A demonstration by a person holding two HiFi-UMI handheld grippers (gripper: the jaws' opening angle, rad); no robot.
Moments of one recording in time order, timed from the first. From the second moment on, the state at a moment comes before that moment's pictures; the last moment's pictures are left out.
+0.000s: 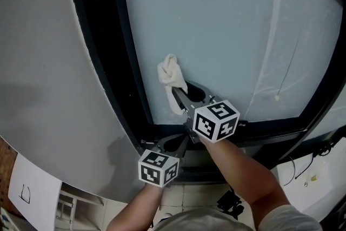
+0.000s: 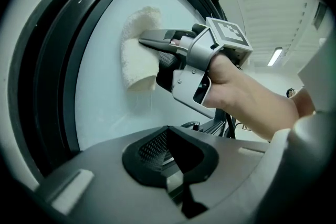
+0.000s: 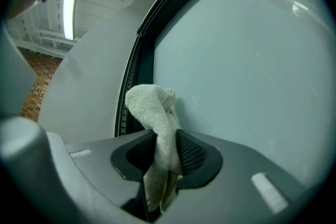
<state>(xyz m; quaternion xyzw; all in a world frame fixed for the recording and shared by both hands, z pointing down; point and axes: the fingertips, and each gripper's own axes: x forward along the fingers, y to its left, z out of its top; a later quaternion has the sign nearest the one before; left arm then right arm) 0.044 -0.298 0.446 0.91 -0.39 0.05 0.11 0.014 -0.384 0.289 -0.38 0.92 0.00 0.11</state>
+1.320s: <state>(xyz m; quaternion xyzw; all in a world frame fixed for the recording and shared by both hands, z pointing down) 0.108 -0.307 0.436 0.92 -0.37 0.04 0.11 0.143 -0.382 0.284 -0.44 0.89 0.01 0.13</state>
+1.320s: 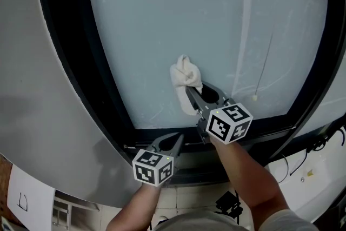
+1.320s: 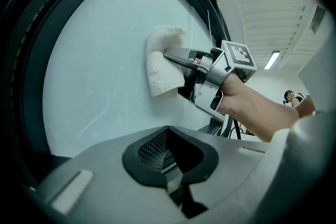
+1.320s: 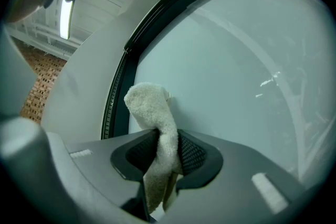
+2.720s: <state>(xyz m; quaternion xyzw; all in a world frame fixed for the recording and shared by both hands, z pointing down) 0.161 -0.300 0.432 0.93 -0.34 0.05 0.10 0.262 -0.378 0.278 -0.52 0.84 0.01 0.15</state>
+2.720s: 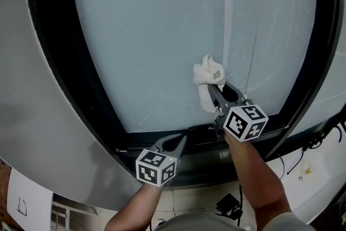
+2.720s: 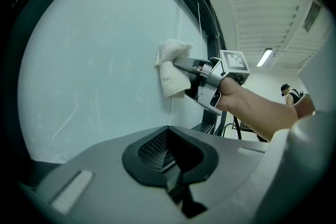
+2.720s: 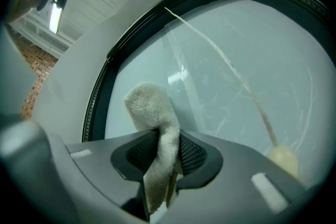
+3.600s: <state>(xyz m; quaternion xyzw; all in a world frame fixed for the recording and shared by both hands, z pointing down) 0.159 -0.300 0.430 0.93 -0.34 0.05 0.10 0.285 -0.379 0.284 -0.55 0.82 0.01 0.15</state>
